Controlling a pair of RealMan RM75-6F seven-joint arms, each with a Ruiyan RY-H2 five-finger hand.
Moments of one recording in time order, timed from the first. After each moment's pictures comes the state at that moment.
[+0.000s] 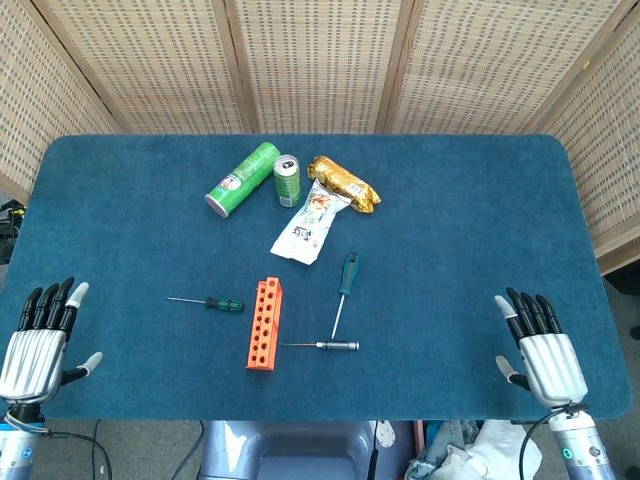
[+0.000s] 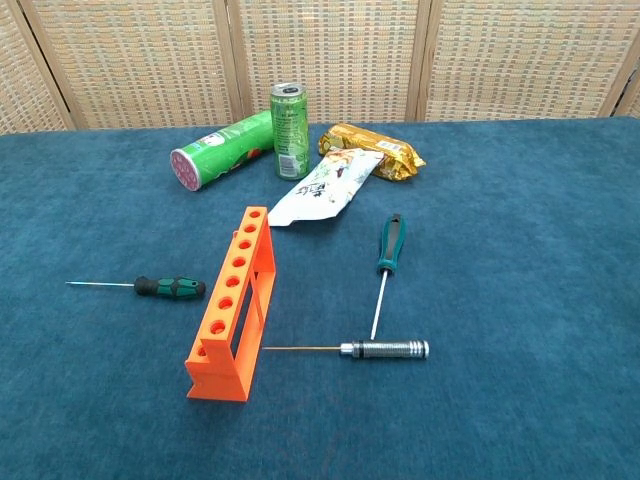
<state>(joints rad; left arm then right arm) -0.06 -1.22 -0.03 -1.75 1.54 1.54 0.36 0.11 -1.22 0.02 -1.63 -1.59 1.47 -0.23</state>
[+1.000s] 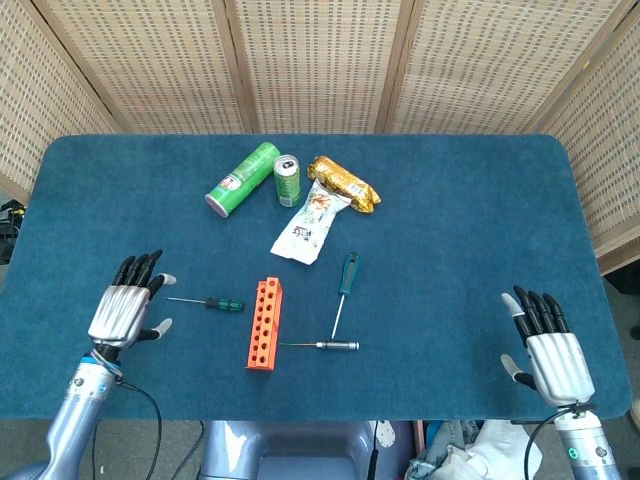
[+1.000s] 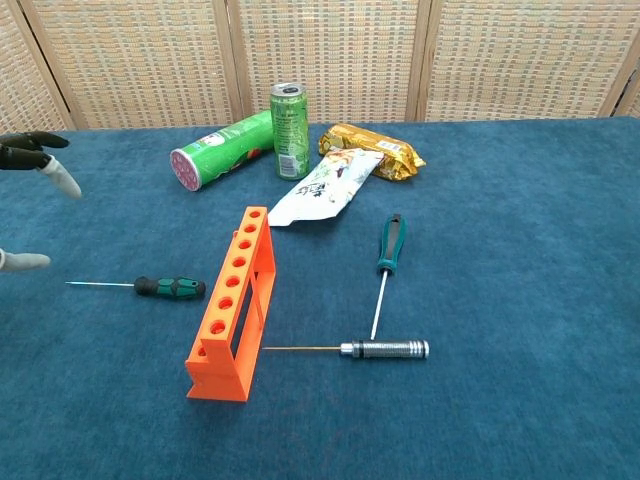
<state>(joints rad) -0.34 -1.34 -0.18 -1.82 1.21 1.18 0.51 0.11 -1.21 0.03 -1.63 -1.58 1.48 -0.20</state>
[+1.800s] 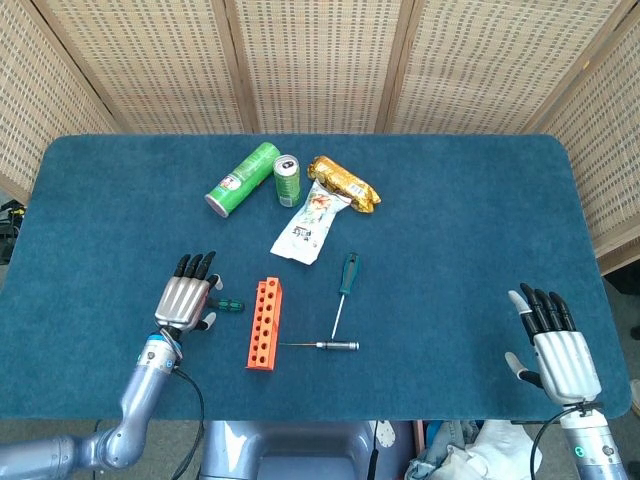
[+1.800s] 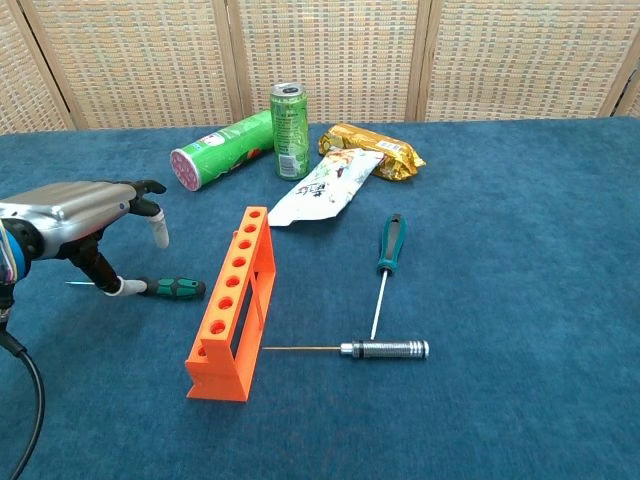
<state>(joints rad) -0.56 -1.59 -0.21 -1.67 0.90 1.12 0.81 0.11 -1.19 0.04 -1.63 -1.57 1.48 -0.15</state>
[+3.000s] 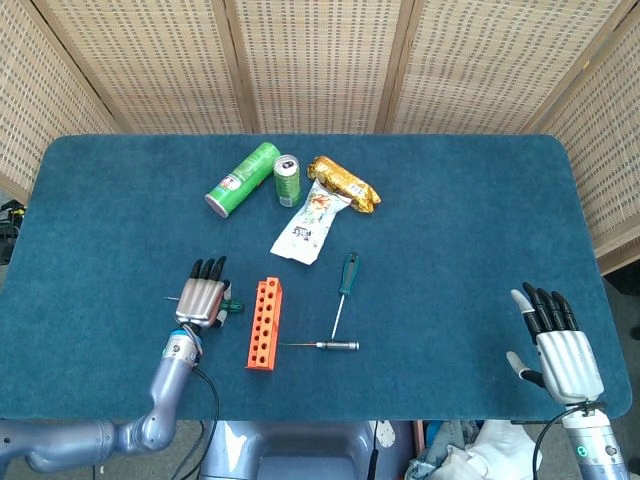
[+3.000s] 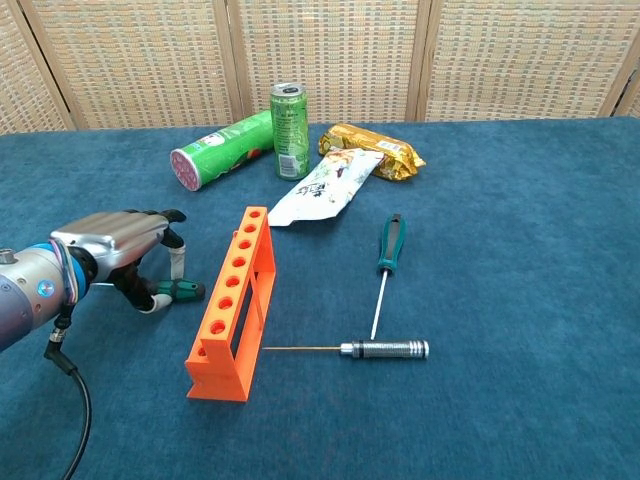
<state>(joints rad) -0.67 -1.75 -0.19 -1.47 0.77 1.12 0.82 0.11 -1.19 0.04 -1.62 -1.57 1.48 -0.13</state>
